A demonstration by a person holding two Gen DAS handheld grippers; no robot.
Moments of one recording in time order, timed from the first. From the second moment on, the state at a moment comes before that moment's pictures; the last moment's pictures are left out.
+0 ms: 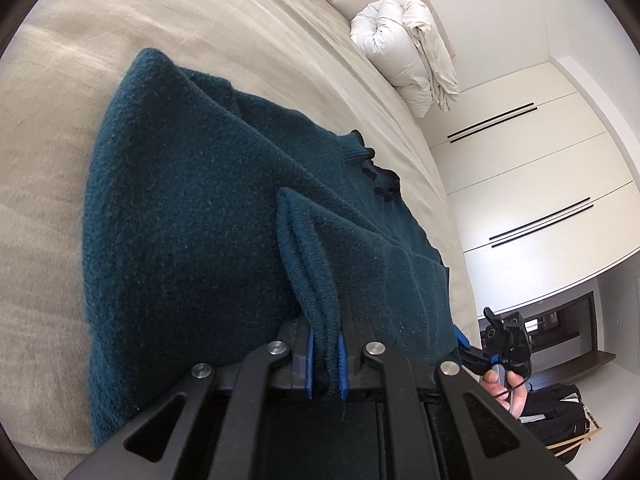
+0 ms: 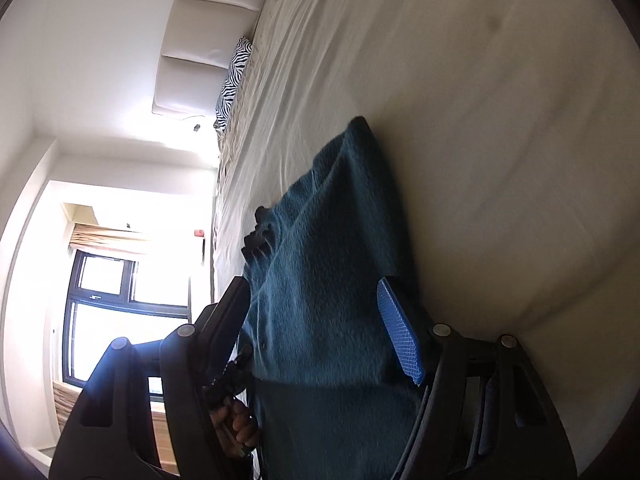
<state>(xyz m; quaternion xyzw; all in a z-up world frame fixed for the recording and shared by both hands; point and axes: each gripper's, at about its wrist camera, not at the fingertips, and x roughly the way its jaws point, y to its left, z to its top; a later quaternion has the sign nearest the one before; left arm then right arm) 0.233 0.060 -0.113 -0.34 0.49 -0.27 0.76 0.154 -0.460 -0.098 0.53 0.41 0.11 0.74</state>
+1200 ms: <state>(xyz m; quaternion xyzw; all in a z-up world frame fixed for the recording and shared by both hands) -0.071 0.134 -0.081 -0.27 0.56 -0.20 0.76 -0.145 -0.427 -0.047 0.38 0.50 0.05 0.78</state>
